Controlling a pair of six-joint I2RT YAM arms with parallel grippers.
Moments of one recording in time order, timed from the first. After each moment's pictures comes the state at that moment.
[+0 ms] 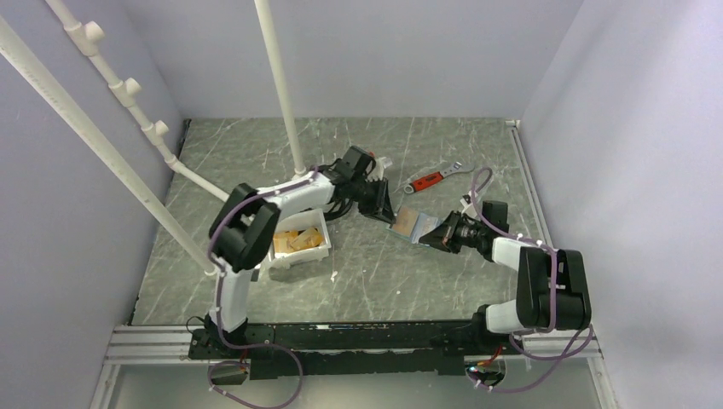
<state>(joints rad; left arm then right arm) -0.69 1.99 1.47 -0.30 0.58 -0.60 -0.08 1.38 0.42 0.13 -0.89 0.62</state>
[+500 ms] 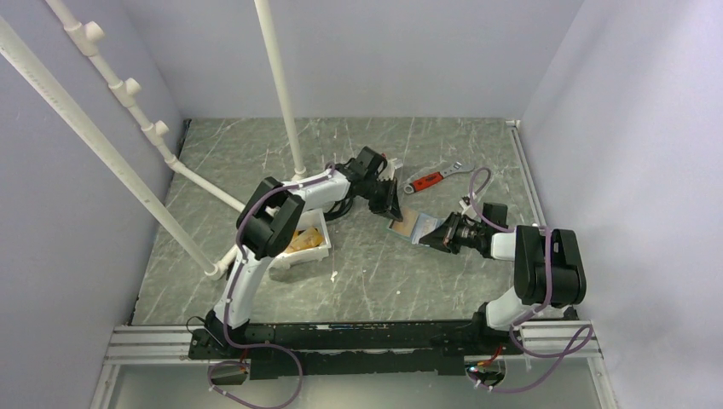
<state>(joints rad) -0.70 2.25 1.68 -0.31 0.60 -0.54 -0.12 1.55 0.42 0.26 -0.98 0.59</state>
